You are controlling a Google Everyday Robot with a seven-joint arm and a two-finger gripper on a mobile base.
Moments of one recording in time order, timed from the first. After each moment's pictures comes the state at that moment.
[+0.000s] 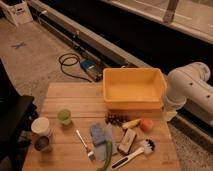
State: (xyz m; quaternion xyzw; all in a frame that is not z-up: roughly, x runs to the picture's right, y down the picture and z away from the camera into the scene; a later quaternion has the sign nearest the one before) arm 0.292 0.108 0.682 -0.28 0.02 0.03 0.96
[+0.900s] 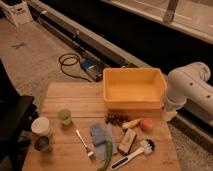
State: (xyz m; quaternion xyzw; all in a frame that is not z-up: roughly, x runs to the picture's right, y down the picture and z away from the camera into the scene) arm 0.294 0.106 0.680 -0.28 0.02 0.03 0.96
